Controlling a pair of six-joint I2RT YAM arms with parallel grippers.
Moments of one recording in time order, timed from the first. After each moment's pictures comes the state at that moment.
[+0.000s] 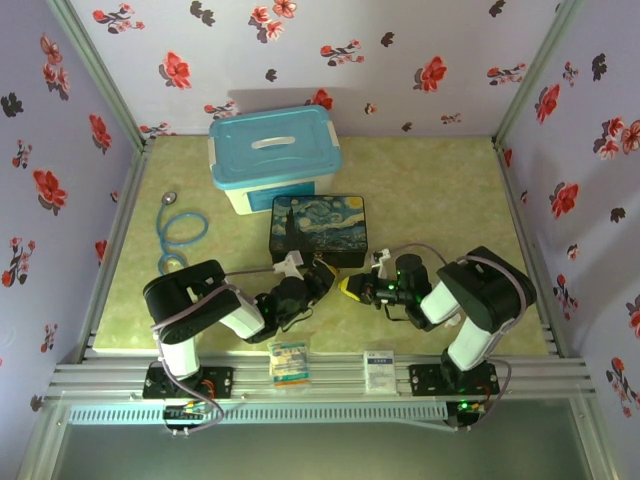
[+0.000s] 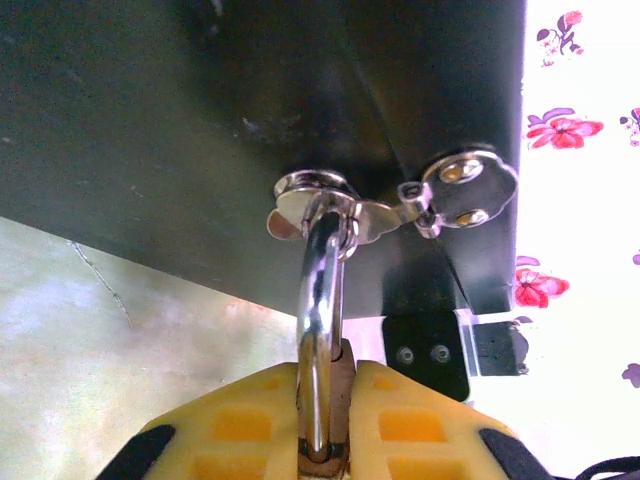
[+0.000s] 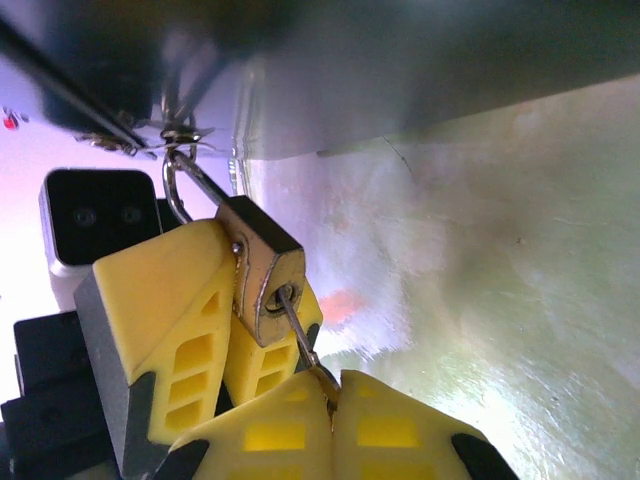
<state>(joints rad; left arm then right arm) -1.10 1.81 0.44 1.08 -0.30 -1.41 0.53 1.69 0.21 1.05 -0.75 1.17</state>
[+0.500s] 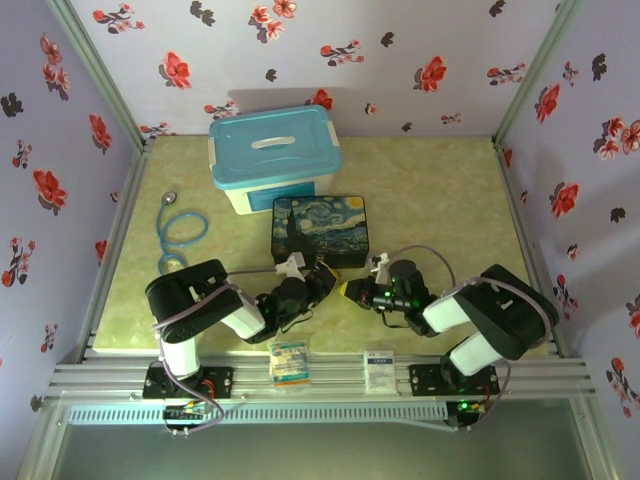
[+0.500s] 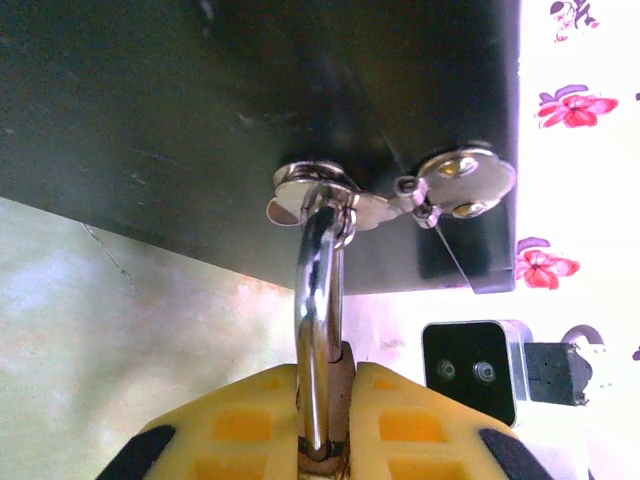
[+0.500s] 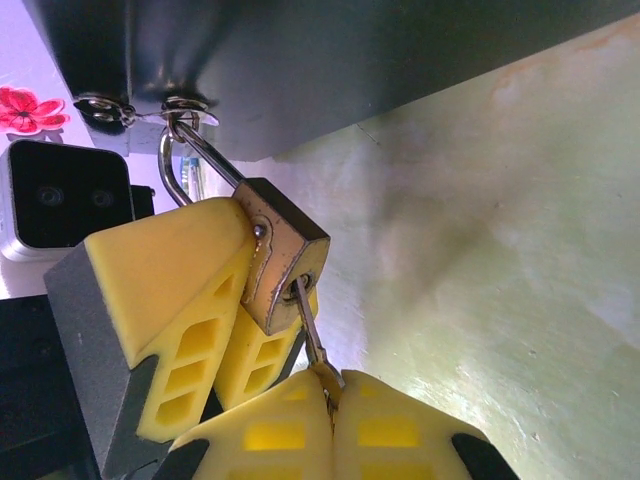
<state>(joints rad) -1.09 1.83 0.44 1.08 -0.26 -1.40 0.64 1.51 0.19 0.84 -0.55 1.11</state>
